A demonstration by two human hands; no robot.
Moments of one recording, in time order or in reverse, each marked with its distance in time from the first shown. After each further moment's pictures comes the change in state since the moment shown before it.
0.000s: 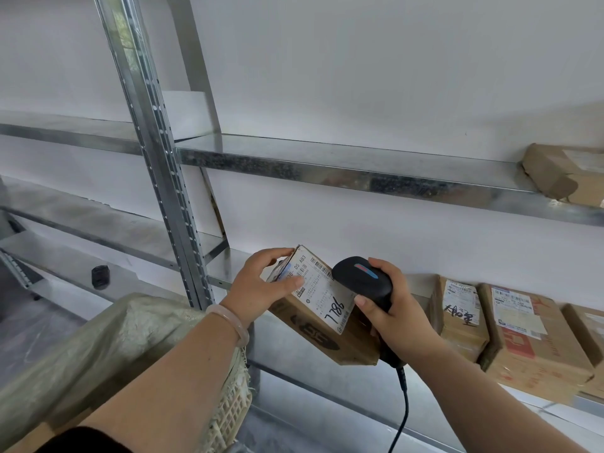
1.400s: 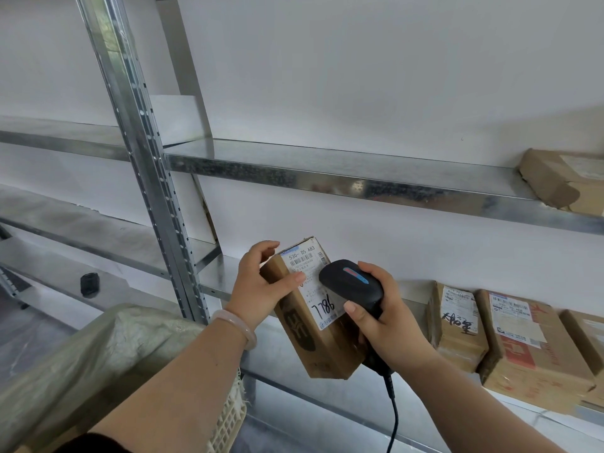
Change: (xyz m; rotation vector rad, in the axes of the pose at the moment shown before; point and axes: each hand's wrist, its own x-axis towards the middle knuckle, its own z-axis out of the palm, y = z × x) left_hand 0.022 -0.002 0.016 -0.161 0.079 0.028; right_hand 0.010 -0.001 0.007 0.092 -0.020 -0.055
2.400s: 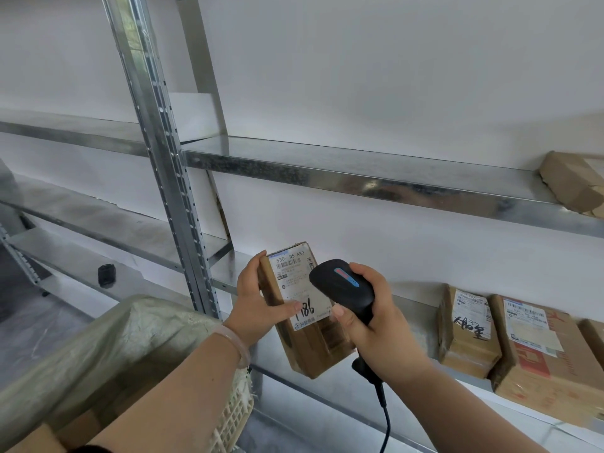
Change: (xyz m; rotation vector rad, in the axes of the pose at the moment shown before) left_hand -0.007 -0.054 -0.019 0.155 0.015 -0.016; right_hand -0.010 -0.027 0.025 -0.025 -0.016 -0.061
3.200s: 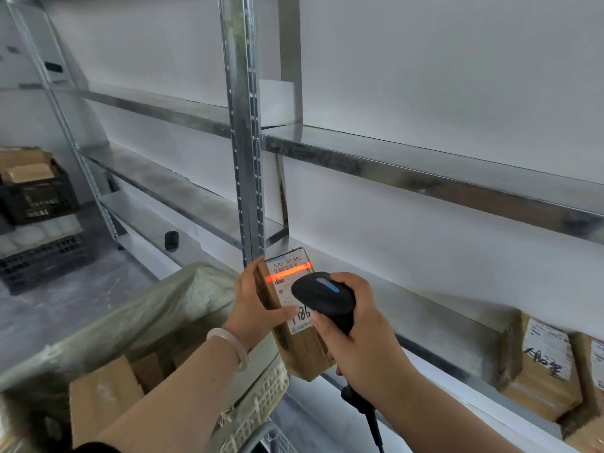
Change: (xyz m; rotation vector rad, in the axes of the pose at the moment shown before) left_hand -0.050 -0.035 -0.079 0.135 0.260 -0.112; right_hand -0.005 -0.053 0.083 -0.066 -0.250 0.015
